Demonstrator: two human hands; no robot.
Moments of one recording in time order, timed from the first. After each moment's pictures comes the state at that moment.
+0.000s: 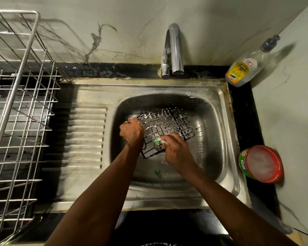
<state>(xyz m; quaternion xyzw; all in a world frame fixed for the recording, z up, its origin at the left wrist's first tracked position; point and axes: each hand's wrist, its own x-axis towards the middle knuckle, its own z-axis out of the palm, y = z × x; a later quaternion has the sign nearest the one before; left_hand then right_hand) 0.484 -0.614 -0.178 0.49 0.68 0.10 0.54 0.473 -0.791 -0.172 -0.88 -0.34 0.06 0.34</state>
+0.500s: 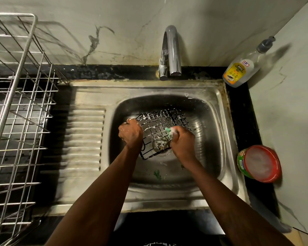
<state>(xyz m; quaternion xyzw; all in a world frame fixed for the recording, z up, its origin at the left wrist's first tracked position) 0.481 -0.617 -0.161 0.56 0.68 0.09 0.47 0.507 -0.789 -0.186 -0.92 -0.13 0.08 0.36</state>
